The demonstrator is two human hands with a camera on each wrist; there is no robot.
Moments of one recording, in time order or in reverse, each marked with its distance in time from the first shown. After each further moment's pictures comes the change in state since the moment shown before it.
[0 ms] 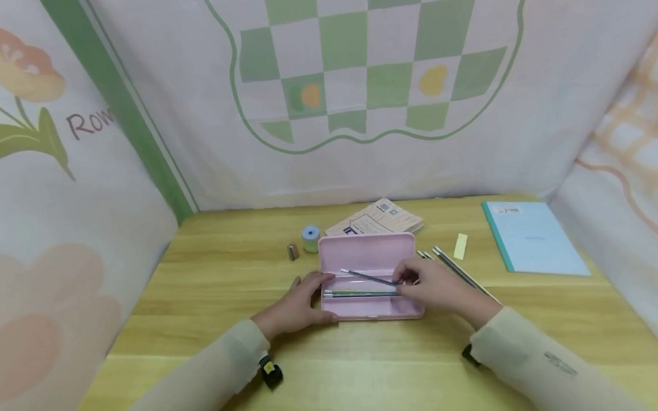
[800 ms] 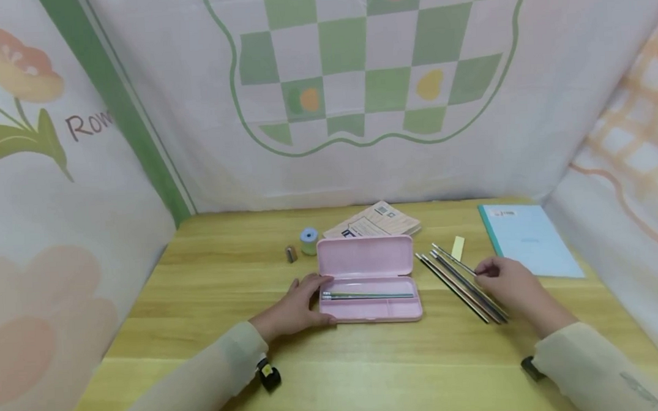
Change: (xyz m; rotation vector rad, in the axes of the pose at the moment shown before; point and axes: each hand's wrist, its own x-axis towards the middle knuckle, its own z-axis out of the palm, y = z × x) left_hand -0.002 0.002 -0.001 -0.001 -0.008 -0.002; right_hand -0.063 0.087 -0.071 -0.103 0.164 0.336
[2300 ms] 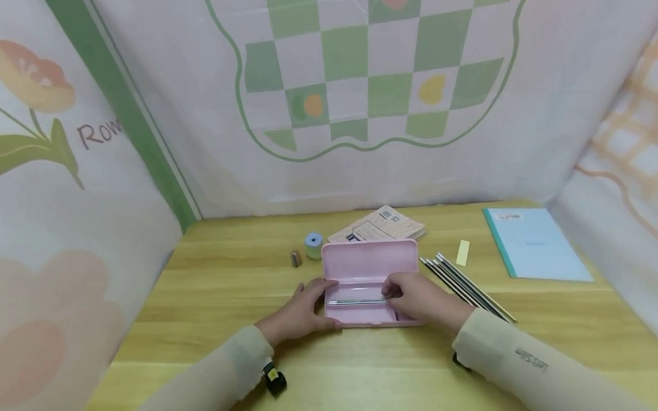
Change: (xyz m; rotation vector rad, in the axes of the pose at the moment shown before) left_hand 0.002 -0.003 0.002 0.004 0.001 -0.002; right_hand 0.026 -0.126 0.103 0.002 -0.219 -0.289
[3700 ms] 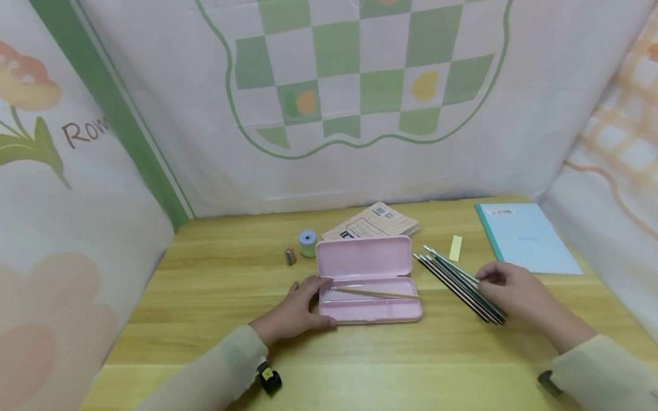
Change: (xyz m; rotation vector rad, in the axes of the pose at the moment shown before) left_hand 0.000 -0.002 0.002 -0.001 0.011 0.017; right_hand -0.106 0.092 -0.084 0.001 0.273 0.239
